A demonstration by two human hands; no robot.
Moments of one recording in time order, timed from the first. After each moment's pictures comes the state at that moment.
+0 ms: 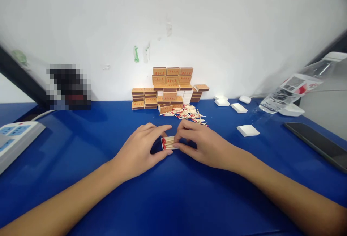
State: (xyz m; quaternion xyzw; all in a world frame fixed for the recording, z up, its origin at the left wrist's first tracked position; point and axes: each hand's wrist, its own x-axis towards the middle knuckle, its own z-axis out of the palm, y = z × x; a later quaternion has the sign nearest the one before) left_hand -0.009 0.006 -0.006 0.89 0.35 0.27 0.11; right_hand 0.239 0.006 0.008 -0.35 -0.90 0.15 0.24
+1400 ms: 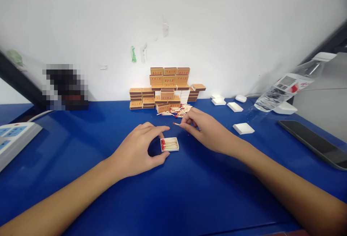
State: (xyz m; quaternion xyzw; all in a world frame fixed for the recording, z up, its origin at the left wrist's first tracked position) left_hand -0.010 0.004 0.003 0.89 0.36 0.25 0.13; right_hand 0.255 0.023 0.011 -0.47 -0.83 0.14 0.26
